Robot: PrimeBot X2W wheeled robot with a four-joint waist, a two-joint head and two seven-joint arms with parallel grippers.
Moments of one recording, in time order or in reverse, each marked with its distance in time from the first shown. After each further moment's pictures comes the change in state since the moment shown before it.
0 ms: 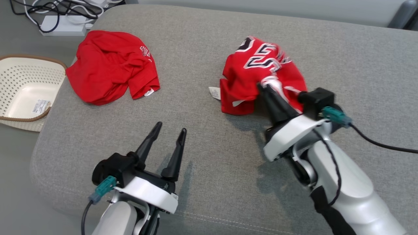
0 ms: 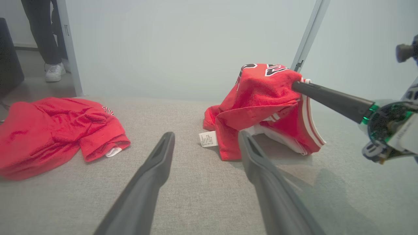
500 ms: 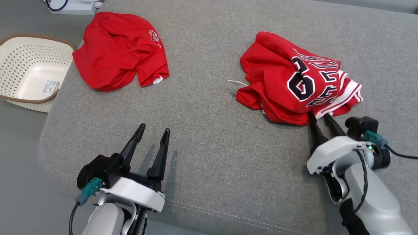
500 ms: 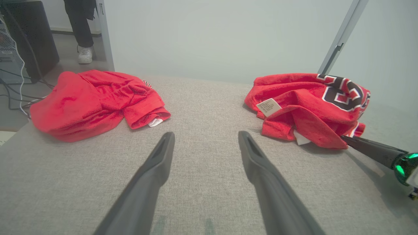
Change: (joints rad) left arm 0.021 0.006 0.068 0.015 0.026 0.000 0.000; right arm 0.089 0.005 -0.318 0.268 -0.123 0.000 -0.037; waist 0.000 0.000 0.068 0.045
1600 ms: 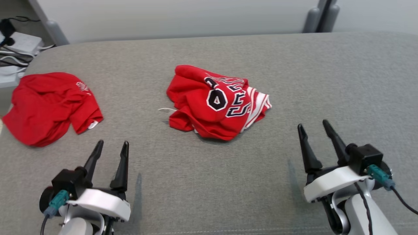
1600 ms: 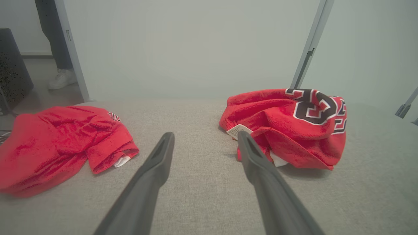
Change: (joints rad) left arm 0.038 0.097 0.093 0.061 -0.017 0.062 0.000; right arm 0.284 0.011 -0.017 -0.488 -0.090 0.000 0.001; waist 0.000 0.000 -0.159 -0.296
